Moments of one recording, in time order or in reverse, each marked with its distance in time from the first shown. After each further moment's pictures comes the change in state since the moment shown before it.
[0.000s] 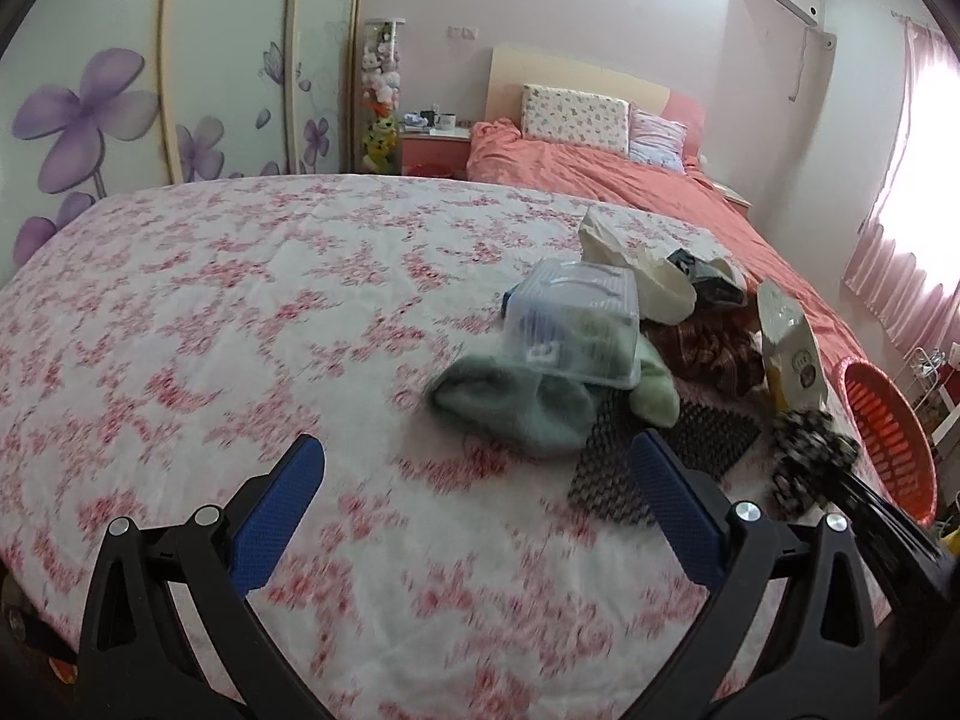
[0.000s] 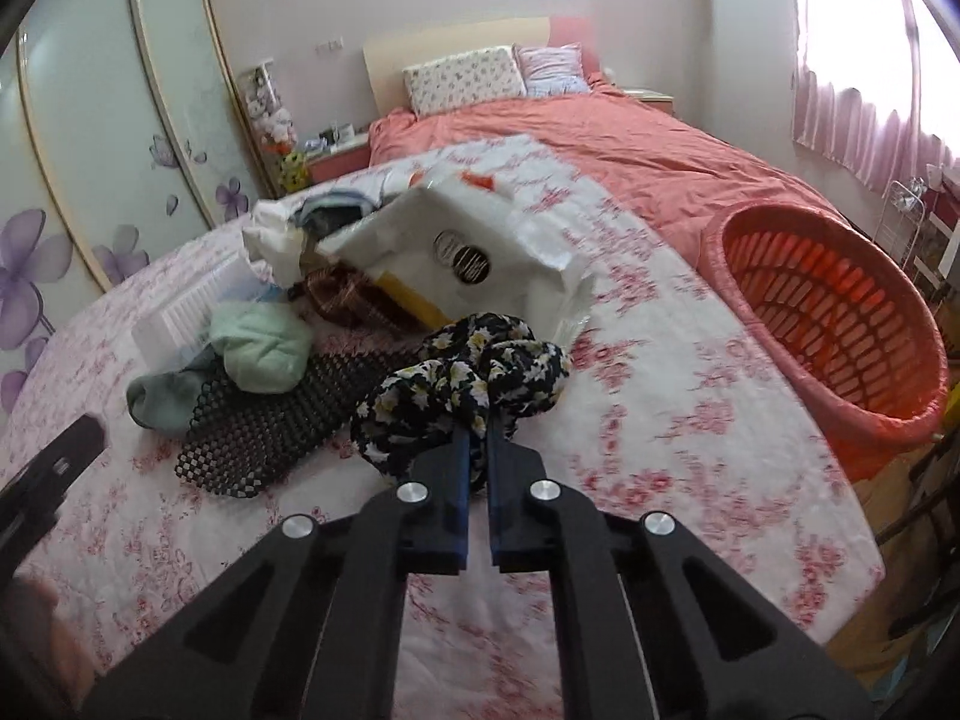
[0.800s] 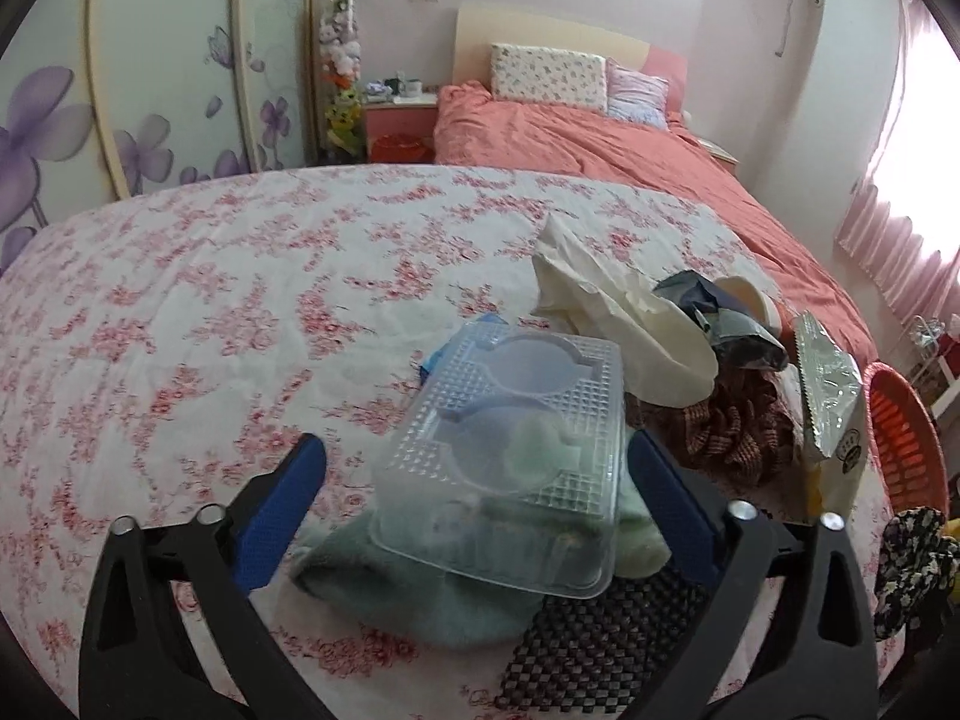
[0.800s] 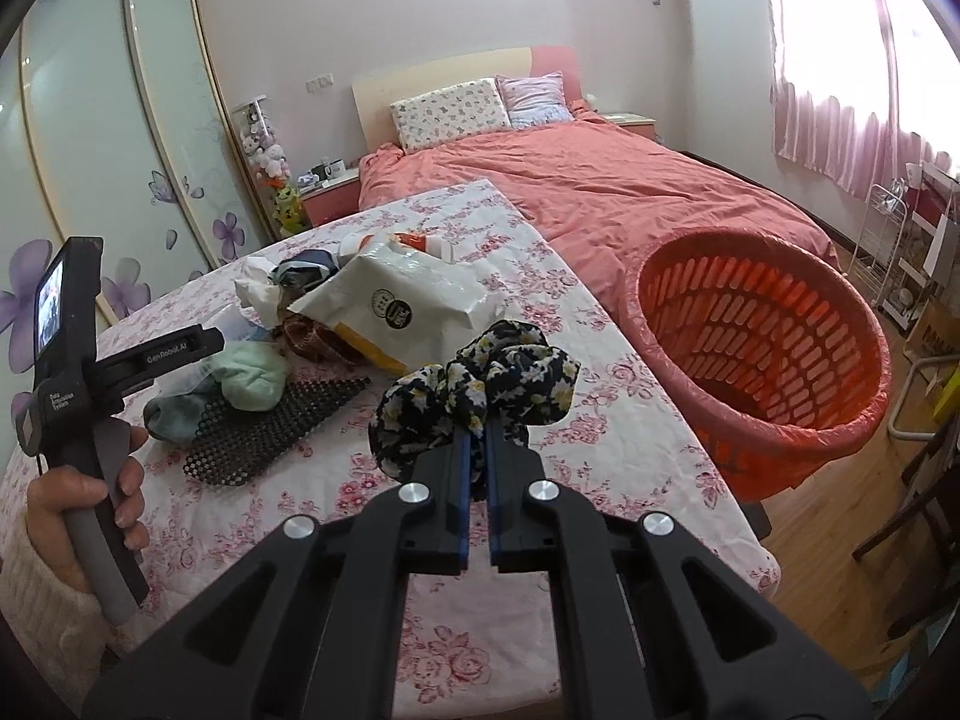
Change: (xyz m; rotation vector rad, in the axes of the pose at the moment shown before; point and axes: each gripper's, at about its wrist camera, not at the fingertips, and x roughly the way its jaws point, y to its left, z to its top) left arm 0.078 -0.037 0.051 0.065 0.107 -0.042; right arm -0.039 -0.045 0.005 0.010 -0.051 -0.020
